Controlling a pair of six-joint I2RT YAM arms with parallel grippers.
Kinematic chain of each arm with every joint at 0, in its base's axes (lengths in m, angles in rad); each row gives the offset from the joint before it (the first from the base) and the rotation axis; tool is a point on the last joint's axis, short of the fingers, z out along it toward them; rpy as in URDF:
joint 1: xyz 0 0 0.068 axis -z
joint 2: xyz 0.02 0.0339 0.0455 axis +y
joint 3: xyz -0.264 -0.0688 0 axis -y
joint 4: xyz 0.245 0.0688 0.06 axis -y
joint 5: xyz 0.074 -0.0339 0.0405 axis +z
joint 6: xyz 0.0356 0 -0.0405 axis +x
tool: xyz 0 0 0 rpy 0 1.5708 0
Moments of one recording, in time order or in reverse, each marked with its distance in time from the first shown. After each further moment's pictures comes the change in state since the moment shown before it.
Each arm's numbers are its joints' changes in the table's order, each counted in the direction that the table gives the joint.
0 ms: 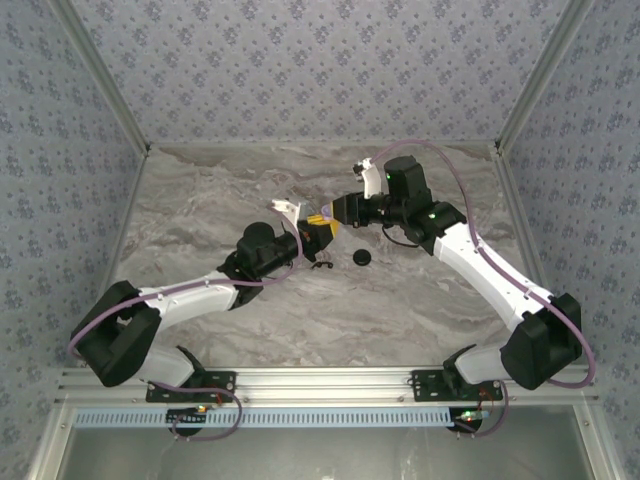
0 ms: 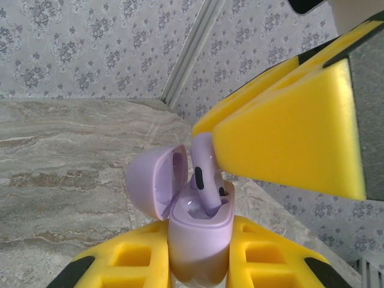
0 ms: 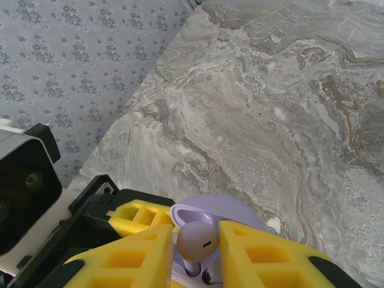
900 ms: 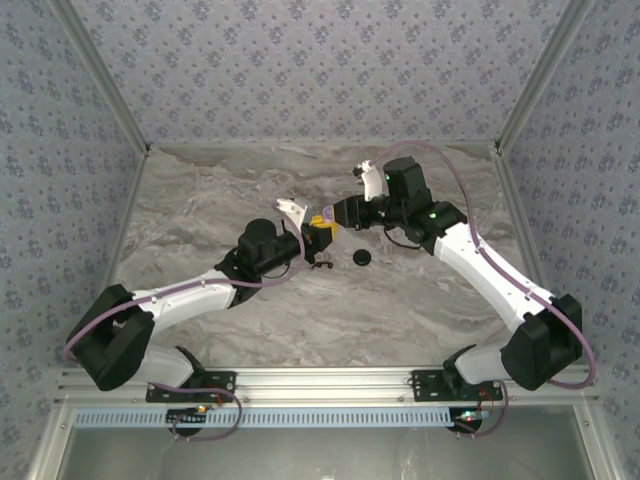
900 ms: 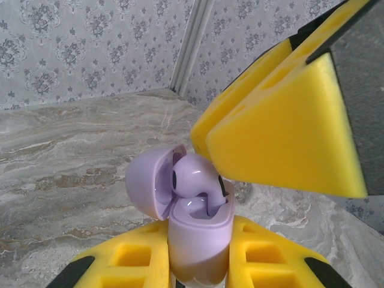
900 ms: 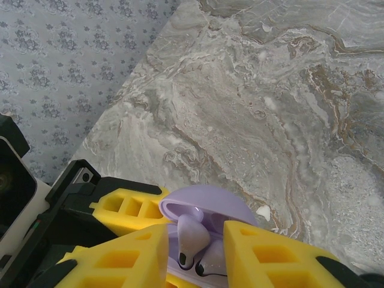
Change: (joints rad) left arm 0.000 -0.026 0.028 -0.115 -0.007 0.149; right arm -0.002 -0.003 0.011 -0.060 -0.024 -0.032
